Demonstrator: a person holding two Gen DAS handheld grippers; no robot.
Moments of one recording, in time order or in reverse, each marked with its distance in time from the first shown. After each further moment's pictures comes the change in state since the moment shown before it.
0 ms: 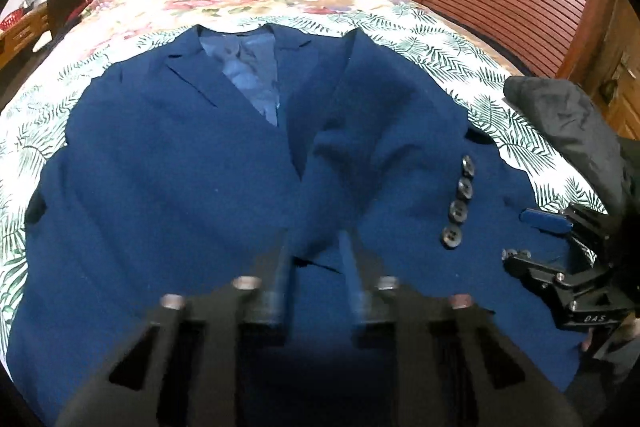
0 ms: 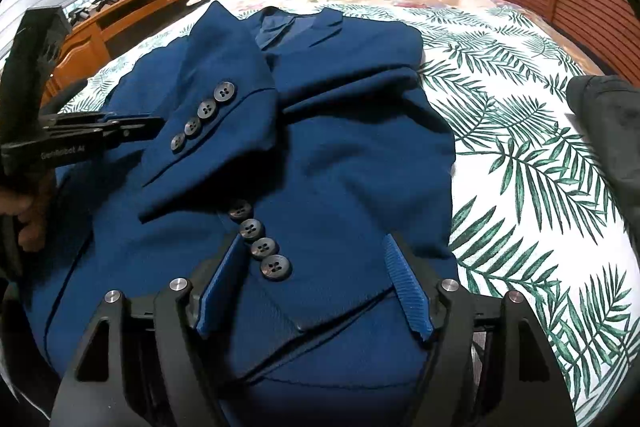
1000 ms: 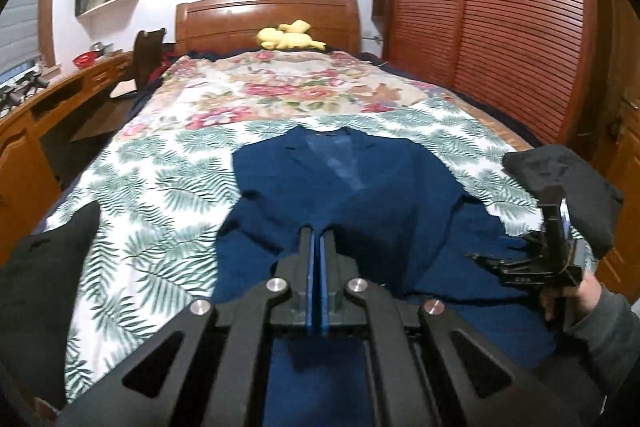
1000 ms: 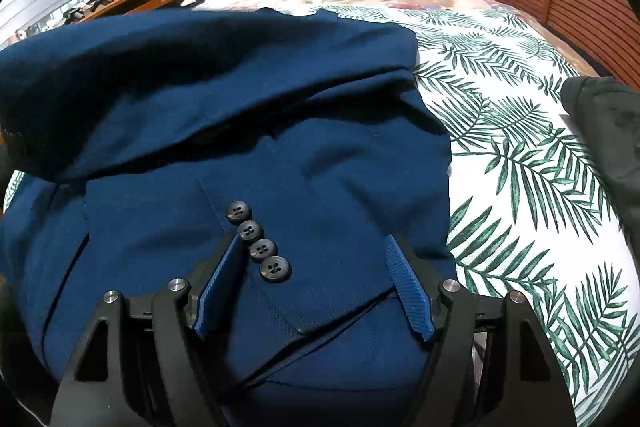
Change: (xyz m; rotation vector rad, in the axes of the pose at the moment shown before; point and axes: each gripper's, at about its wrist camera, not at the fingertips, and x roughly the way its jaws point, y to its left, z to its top) left arm -0.234 0.053 -0.038 -0.032 -0.268 0.188; right arm 0.000 0.000 0.000 0.001 -0.002 -0.028
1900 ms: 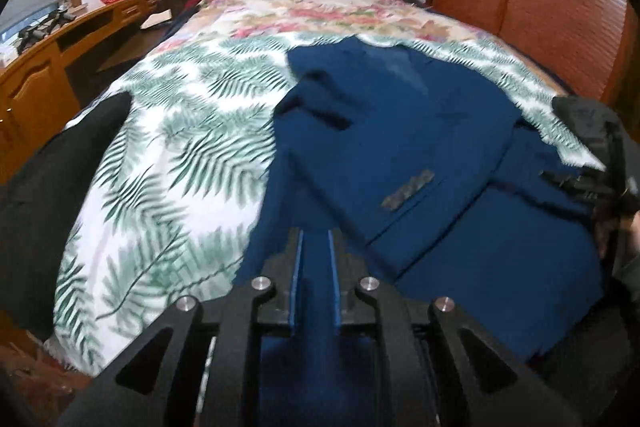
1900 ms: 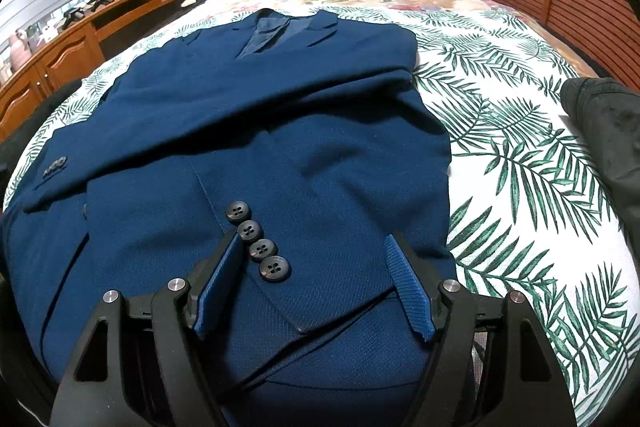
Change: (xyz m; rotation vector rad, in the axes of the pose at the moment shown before) left arm 0.035 0.051 -0.106 -0.074 0.220 0.110; right arm 0.000 0.001 0.000 -0.002 -0.002 -0.003
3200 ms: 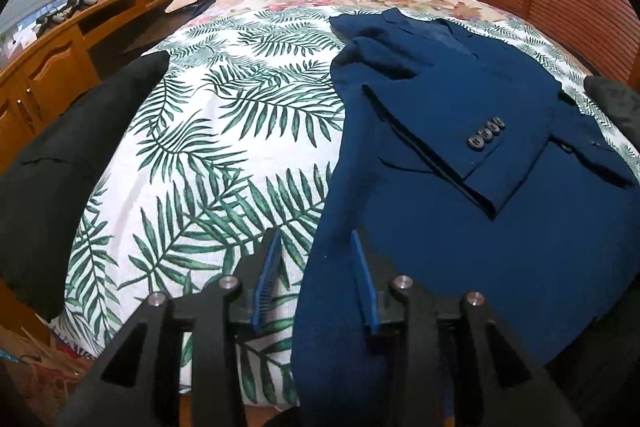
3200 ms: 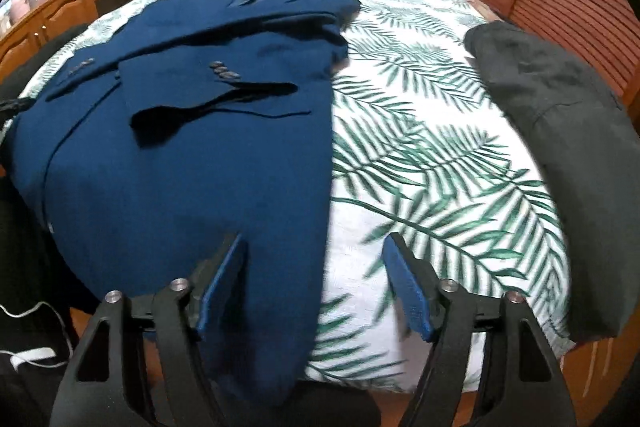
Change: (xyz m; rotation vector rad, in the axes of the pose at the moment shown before) left arm 0.022 0.042 -0.035 -0.022 0.036 0.069; right arm -0.104 -0.029 -0.100 -0.074 0.085 -0.105
